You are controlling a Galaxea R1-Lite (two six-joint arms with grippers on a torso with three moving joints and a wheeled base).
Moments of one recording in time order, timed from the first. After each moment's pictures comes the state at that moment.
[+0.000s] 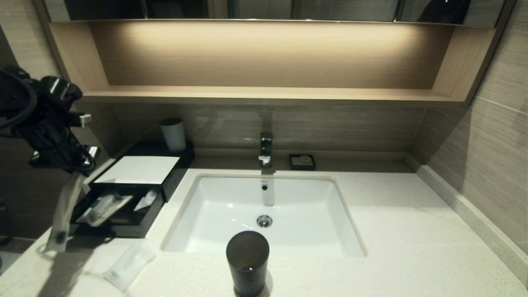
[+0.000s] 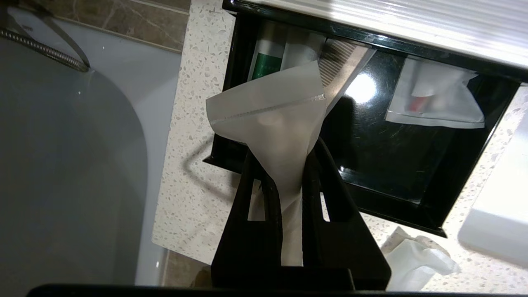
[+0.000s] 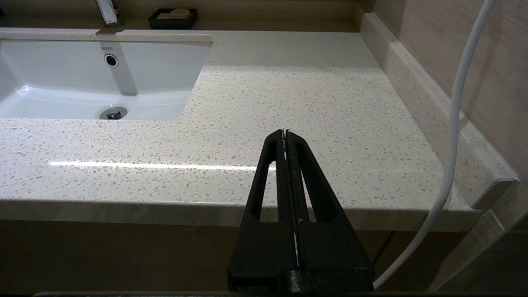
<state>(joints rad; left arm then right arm) 0.21 2.04 -1.91 0.94 0.14 0.09 0.00 0.00 0.00 0.00 0.00 -0.01</state>
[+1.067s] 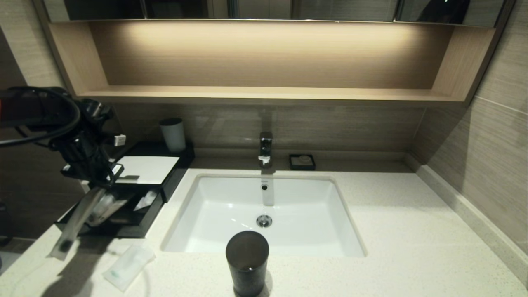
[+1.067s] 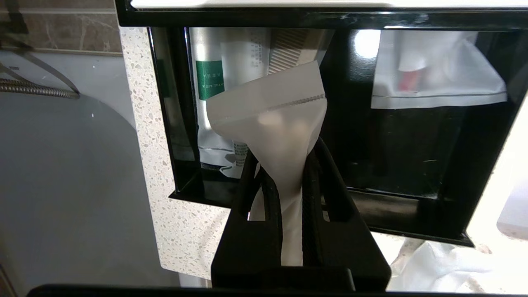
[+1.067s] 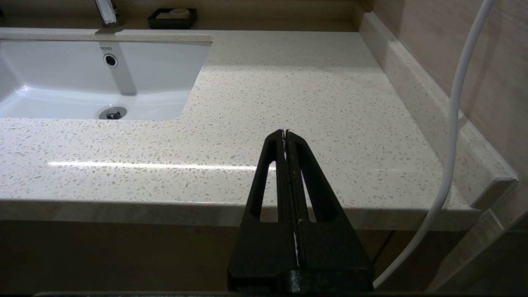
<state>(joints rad) 0.15 2.16 -1.92 0.96 0.14 0.25 0.00 0.00 0.00 0.00 0.00 -0.01</state>
